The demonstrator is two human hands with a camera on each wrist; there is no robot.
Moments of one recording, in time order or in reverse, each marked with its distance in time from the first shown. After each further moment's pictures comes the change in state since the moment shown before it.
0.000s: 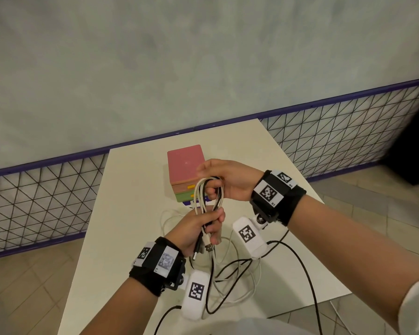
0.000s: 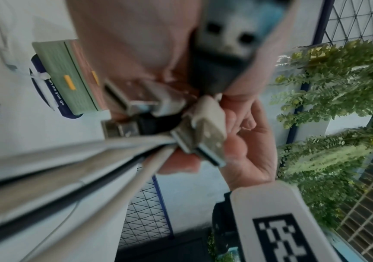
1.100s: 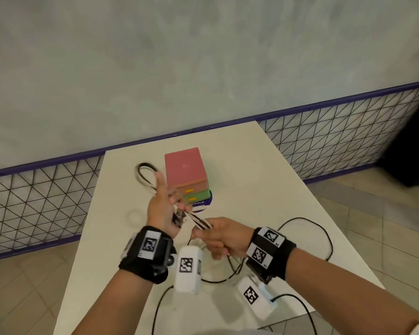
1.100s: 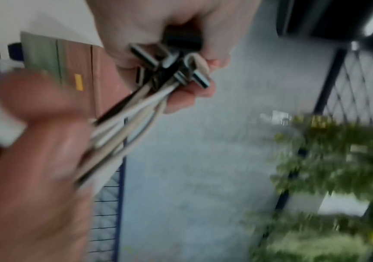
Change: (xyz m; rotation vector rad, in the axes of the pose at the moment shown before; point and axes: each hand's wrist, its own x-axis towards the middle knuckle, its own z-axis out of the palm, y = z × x) left_hand 0.014 0.043 -0.023 -0.358 0.596 0.248; right_hand -0.003 0.109 0.007 -0.006 -0.124 0.086
